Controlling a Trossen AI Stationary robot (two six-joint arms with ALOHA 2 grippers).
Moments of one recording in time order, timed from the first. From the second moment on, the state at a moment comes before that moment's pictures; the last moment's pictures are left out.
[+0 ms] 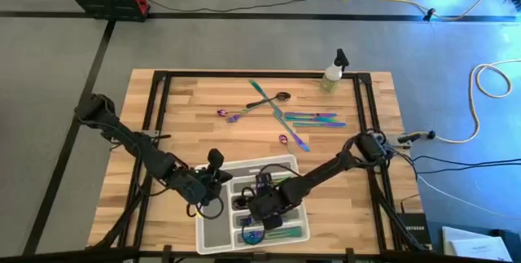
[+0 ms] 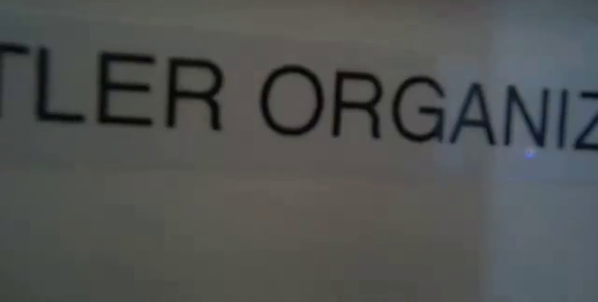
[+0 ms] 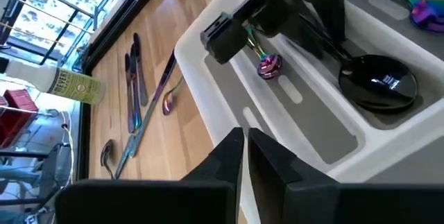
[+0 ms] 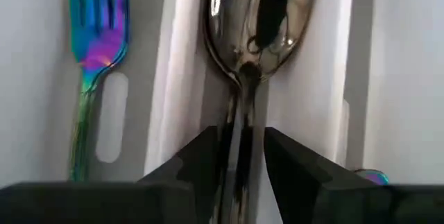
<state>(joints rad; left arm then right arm) -0.61 1.40 0.87 -0.26 -0.69 0.29 0.47 2.19 1.60 -0.62 0.18 0.18</state>
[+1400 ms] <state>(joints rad) -0.61 1.40 0.87 -0.27 -0.69 0.28 0.46 2.24 1.67 -0.65 0.19 0.18</state>
